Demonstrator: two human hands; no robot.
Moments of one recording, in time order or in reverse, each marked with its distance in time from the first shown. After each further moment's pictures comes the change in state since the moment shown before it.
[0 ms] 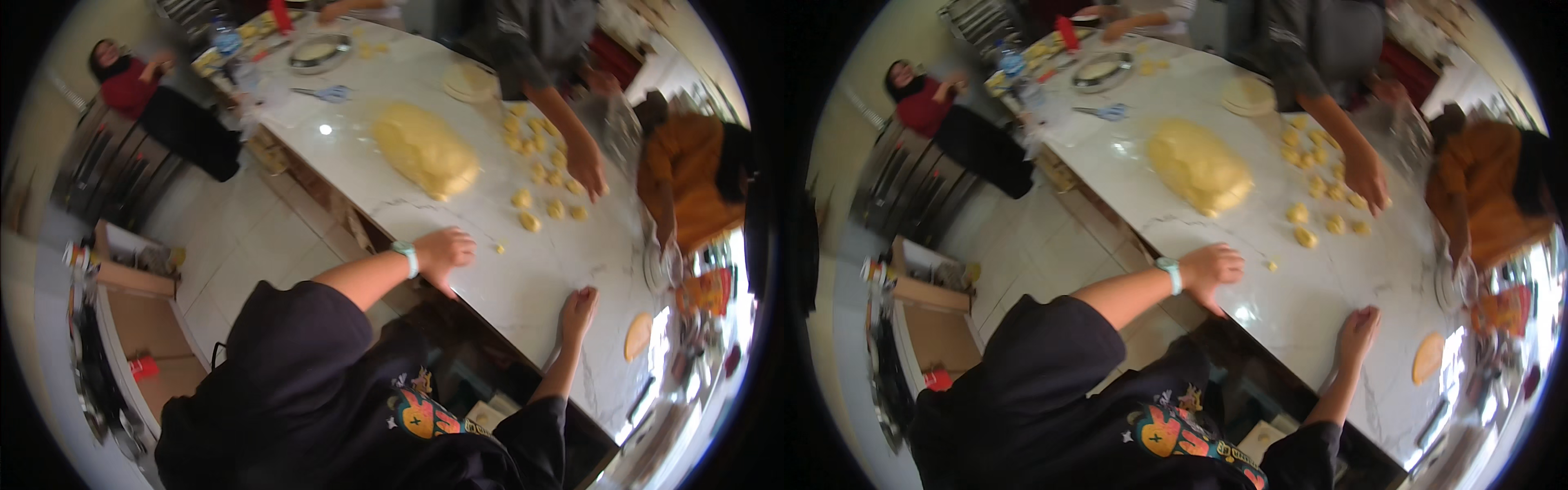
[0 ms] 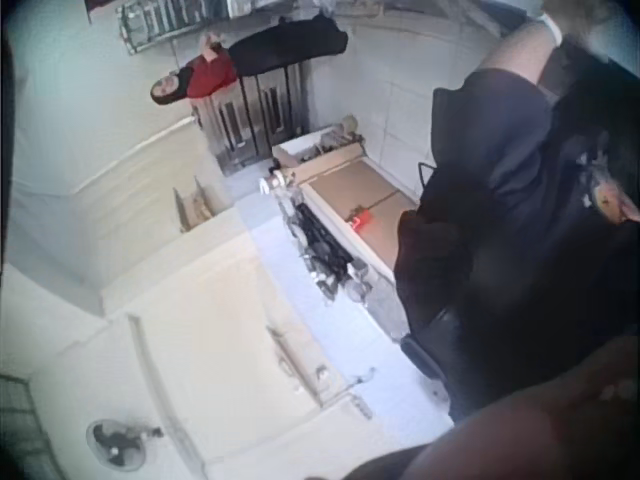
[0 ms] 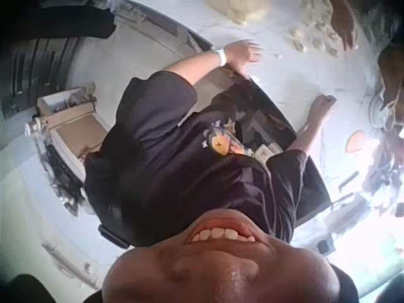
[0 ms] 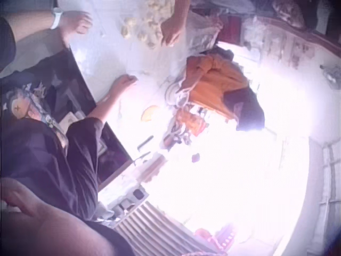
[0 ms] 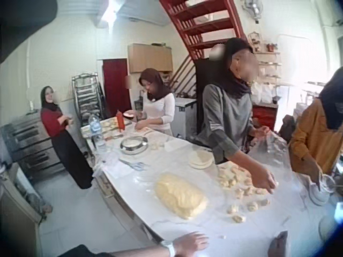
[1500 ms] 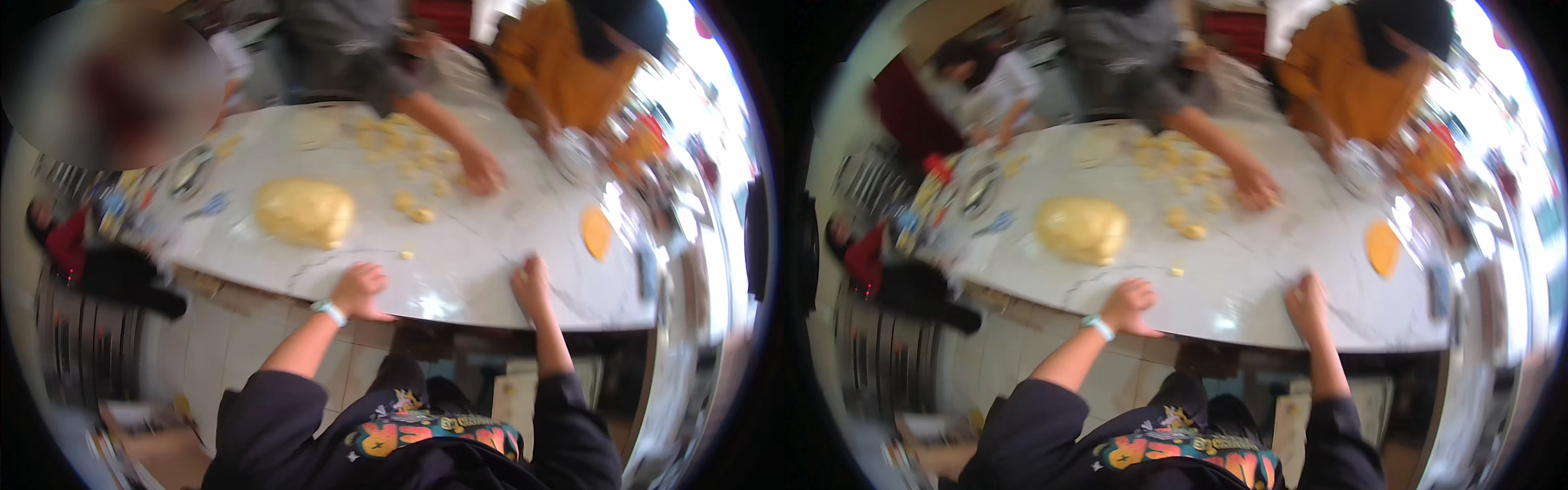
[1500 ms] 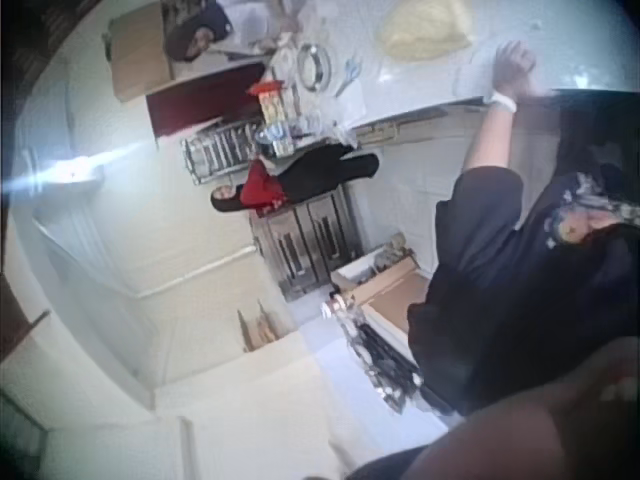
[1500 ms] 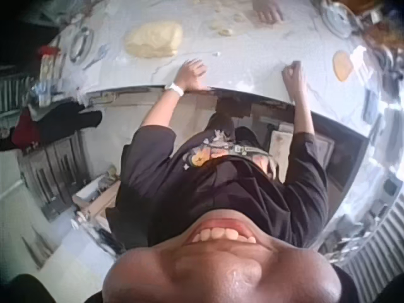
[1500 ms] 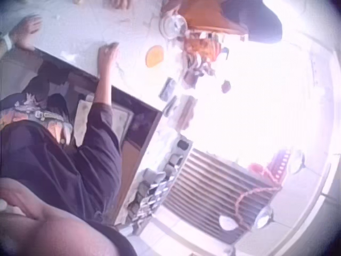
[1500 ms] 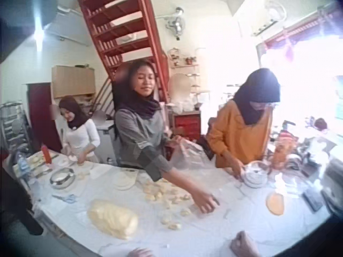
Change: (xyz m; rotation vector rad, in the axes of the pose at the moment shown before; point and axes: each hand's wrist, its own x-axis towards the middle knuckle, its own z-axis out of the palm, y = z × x) left_hand 0.005 0.006 0.002 0.033 0.040 0.008; right_hand -0.046 0.036 -0.022 -0.040 -0.005 0.072
